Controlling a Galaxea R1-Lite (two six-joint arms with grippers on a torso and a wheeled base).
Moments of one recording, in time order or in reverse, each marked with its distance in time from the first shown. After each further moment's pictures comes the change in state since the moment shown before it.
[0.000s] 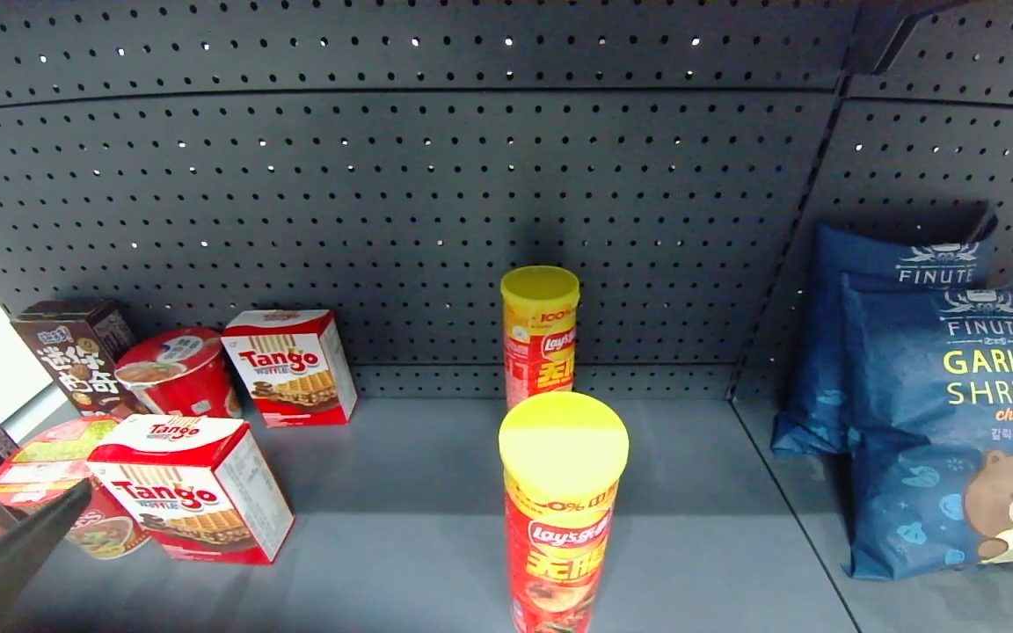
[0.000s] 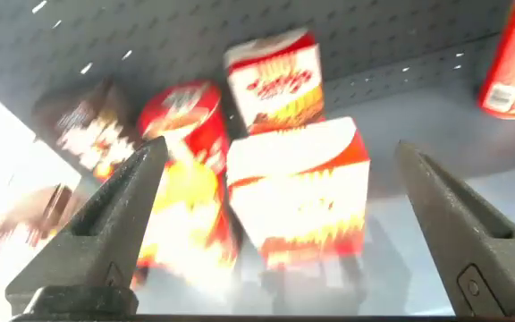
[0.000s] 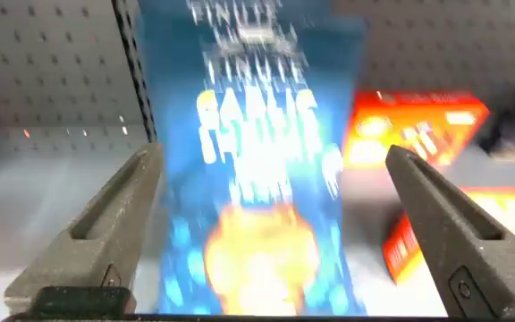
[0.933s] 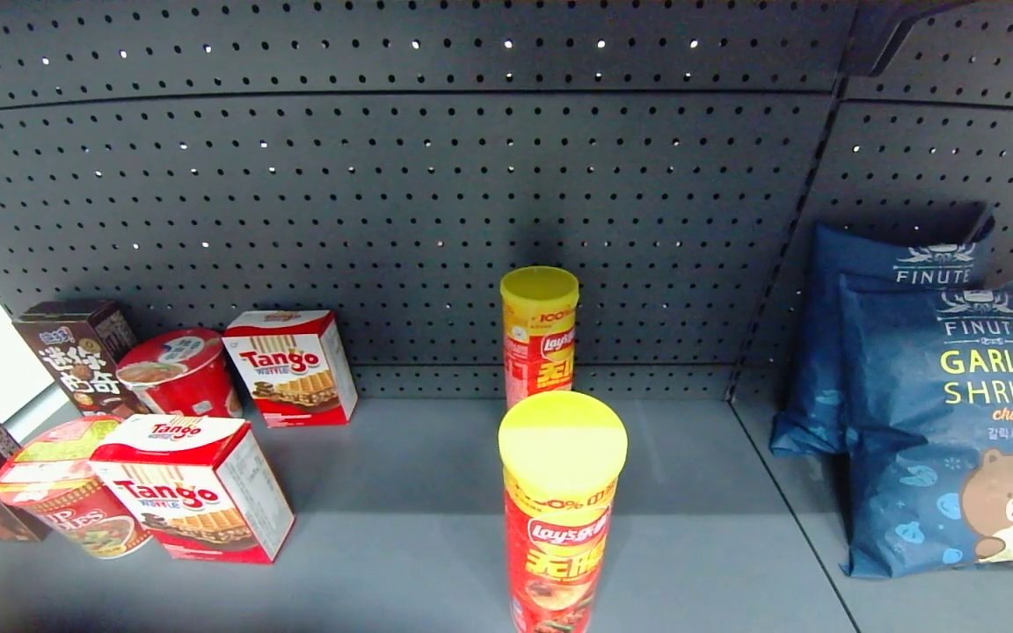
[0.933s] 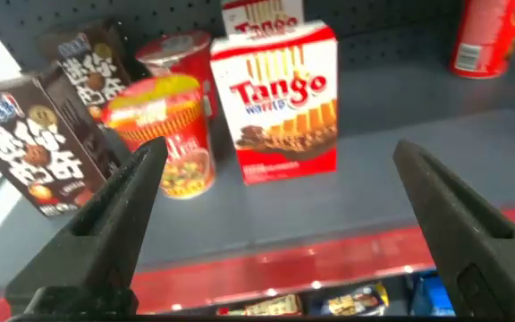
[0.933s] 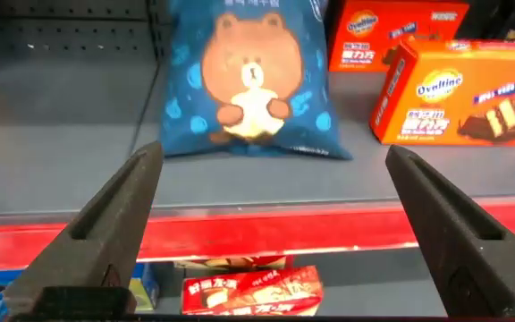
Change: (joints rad) left arm 0.002 -0.537 0.335 0.093 -0.036 -0.059; right arm -0.032 -0.676 0.245 0.437 0.050 0.004
